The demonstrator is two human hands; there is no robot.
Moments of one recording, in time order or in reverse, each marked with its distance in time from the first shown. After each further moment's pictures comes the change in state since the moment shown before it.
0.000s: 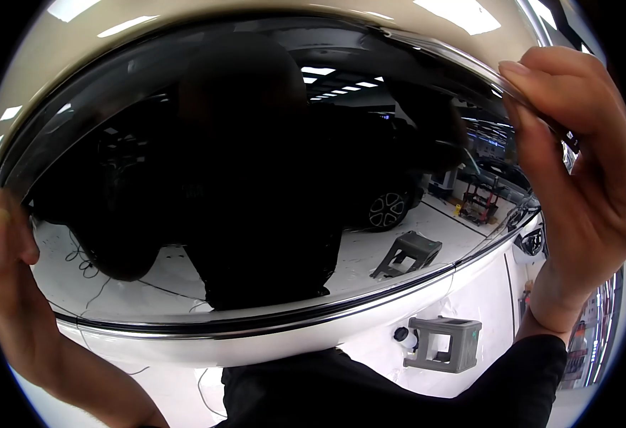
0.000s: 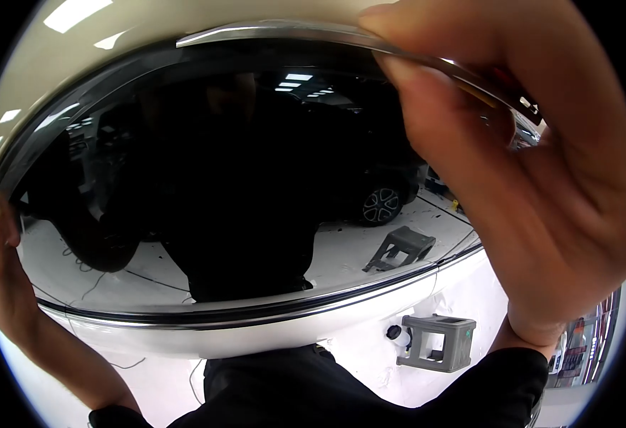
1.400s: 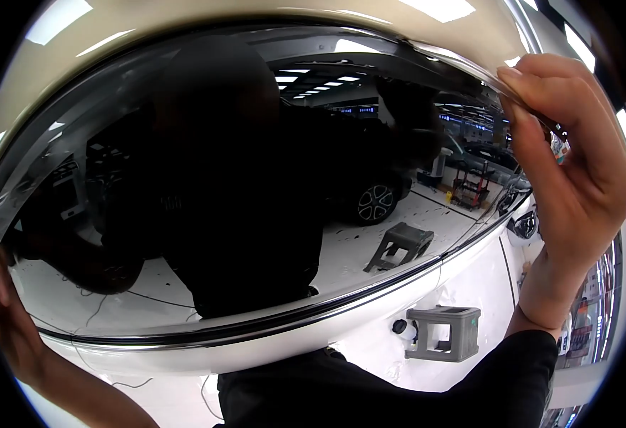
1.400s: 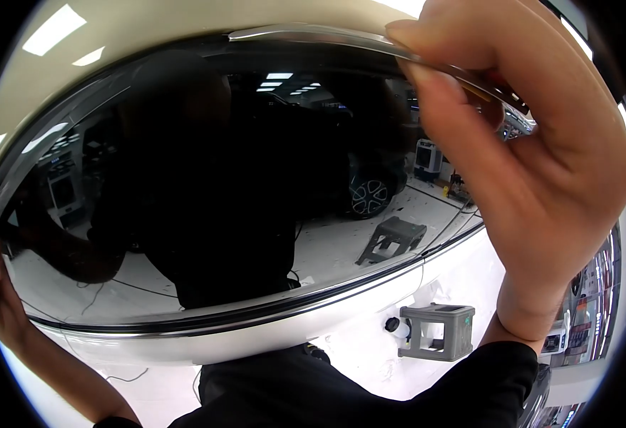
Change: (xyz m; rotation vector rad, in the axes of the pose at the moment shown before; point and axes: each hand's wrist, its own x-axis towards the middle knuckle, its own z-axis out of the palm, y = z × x) left_hand -0.036 -0.124 -0.117 -0.328 -0.007 -0.219; right_hand -0.041 0.043 -0.006 0.125 -0.015 0.117
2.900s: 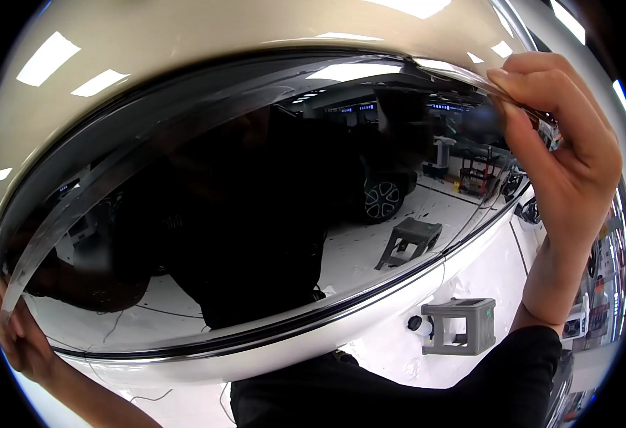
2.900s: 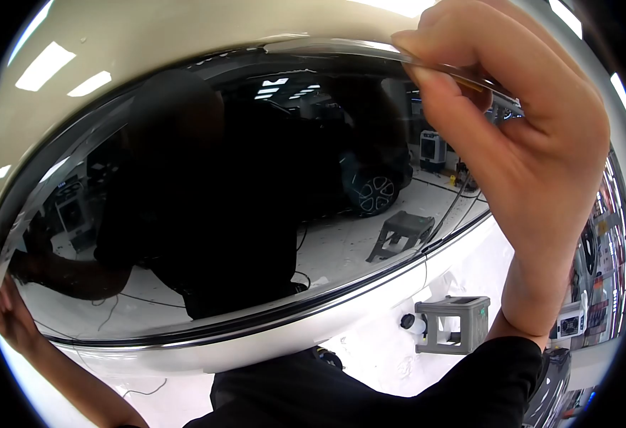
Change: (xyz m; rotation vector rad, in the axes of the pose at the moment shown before) left_hand 0.003 0.051 0.109 -0.498 0.523 0.085; right_hand -0.031 0.037 -0.009 0.141 -0.043 0.125
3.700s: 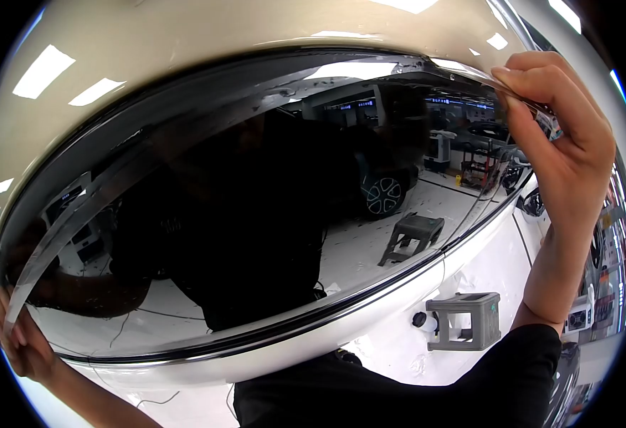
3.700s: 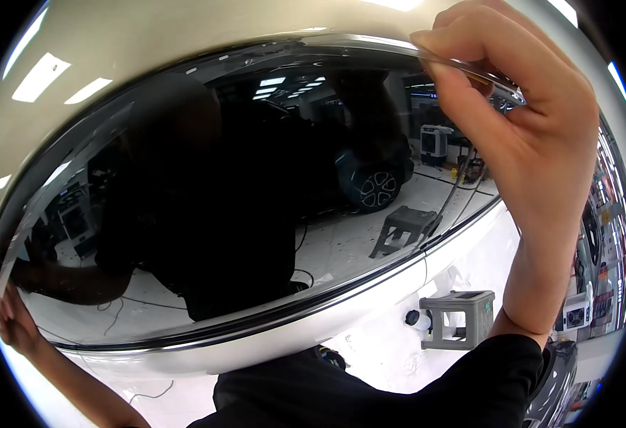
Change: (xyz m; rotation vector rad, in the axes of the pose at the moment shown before) left_hand 0.045 -0.002 -0.094 -0.256 -0.590 -0.173; right_hand -0.024 0.031 -0.002 -0.062 0.021 0.021
